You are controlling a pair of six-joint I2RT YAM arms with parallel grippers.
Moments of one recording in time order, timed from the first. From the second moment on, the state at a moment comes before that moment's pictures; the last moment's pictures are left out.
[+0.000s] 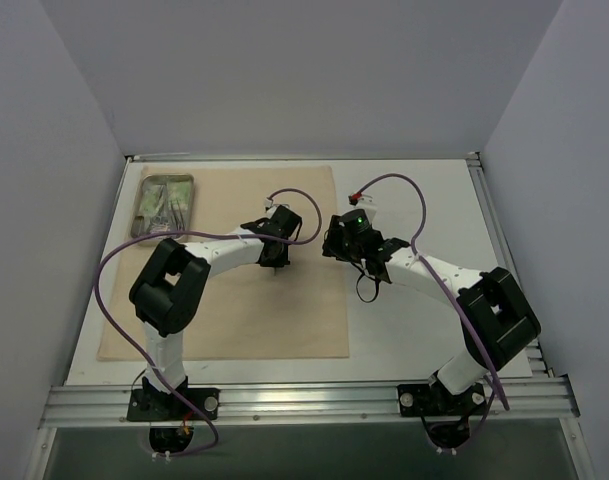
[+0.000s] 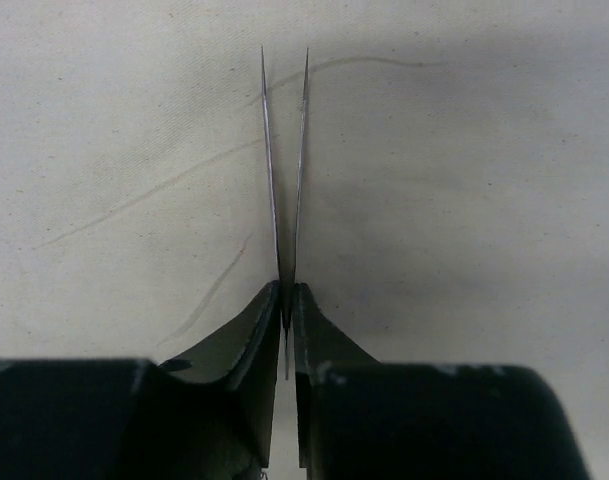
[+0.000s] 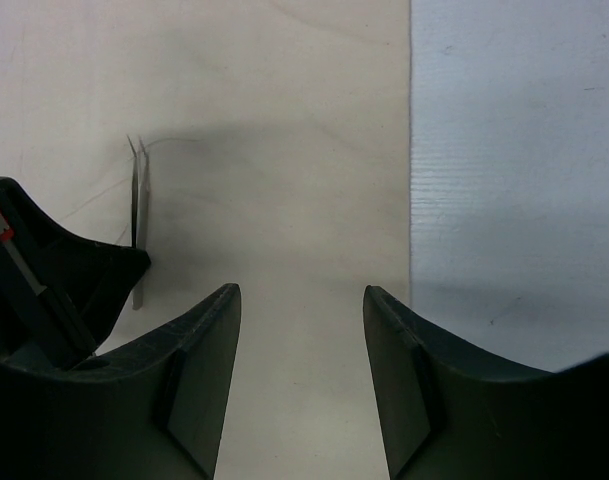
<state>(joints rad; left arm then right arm) -0.66 1.94 1.28 -0.42 -0.32 -0.54 0.60 1.57 0.92 -0.06 0.20 0.65</state>
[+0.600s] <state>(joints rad) -0.66 1.90 1.29 -0.47 -0.31 -0.59 0.59 1.57 0.92 -0.06 0.20 0.65</state>
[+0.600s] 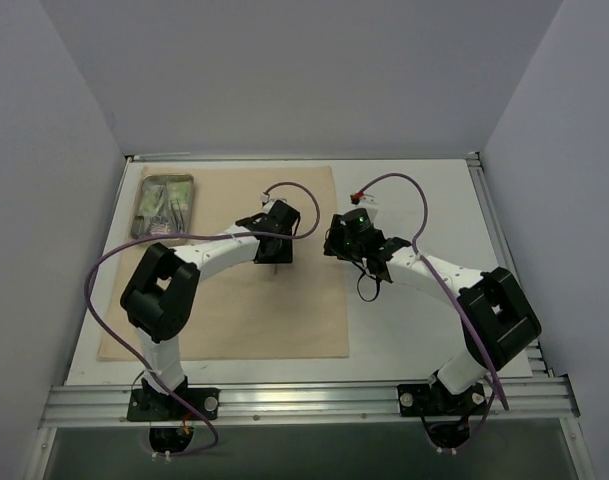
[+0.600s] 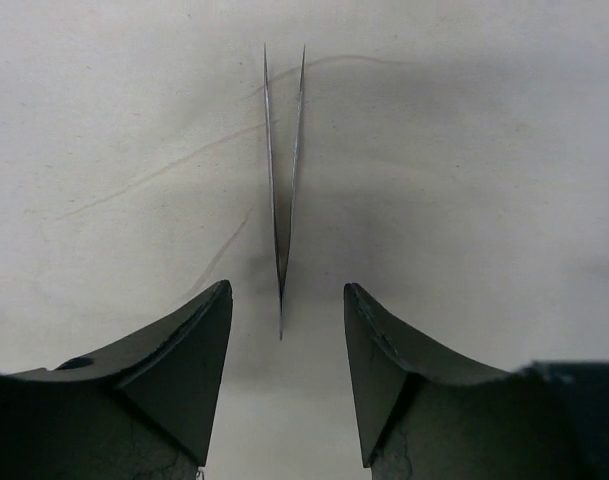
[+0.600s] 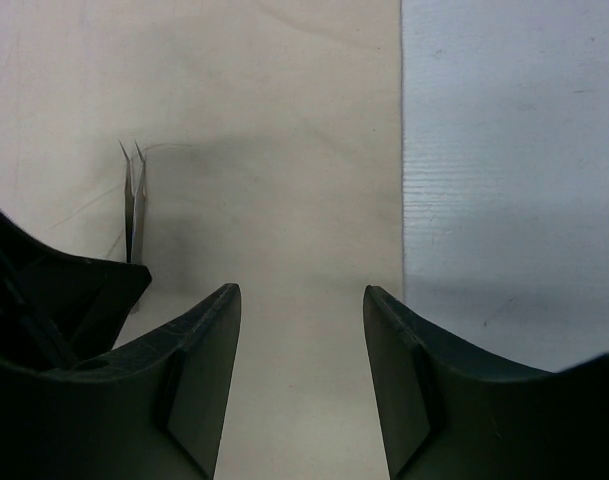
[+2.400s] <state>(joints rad) 0.15 2.49 2.22 -0.66 -0.12 0.24 0.41 1.84 1.03 -0.01 0.04 0.49</state>
